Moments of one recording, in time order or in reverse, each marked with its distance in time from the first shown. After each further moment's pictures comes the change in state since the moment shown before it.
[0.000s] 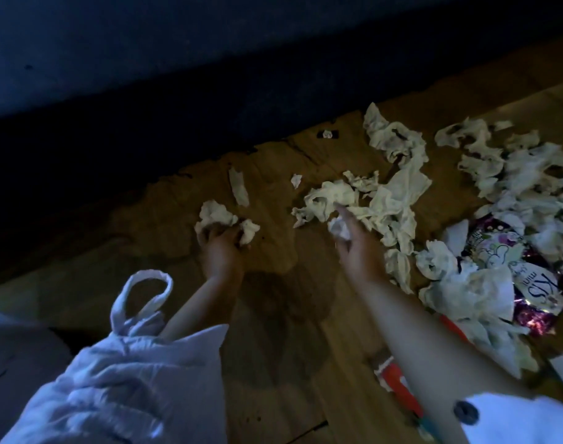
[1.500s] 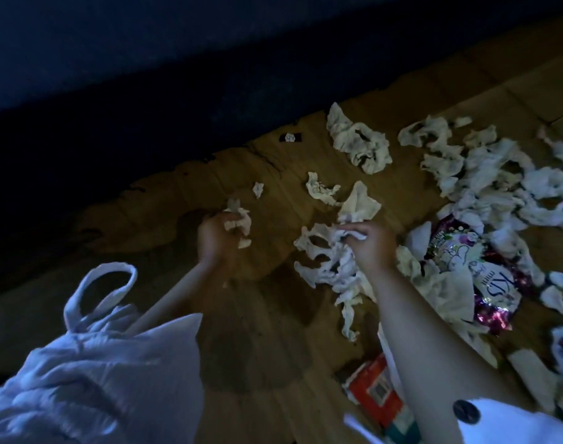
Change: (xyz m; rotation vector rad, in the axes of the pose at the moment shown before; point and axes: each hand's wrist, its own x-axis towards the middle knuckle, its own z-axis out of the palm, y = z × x) left_hand 0.022 0.055 0.037 -0.279 -0.150 0.014; right_hand 0.038 0.044 -0.051 0.113 0.079 0.285
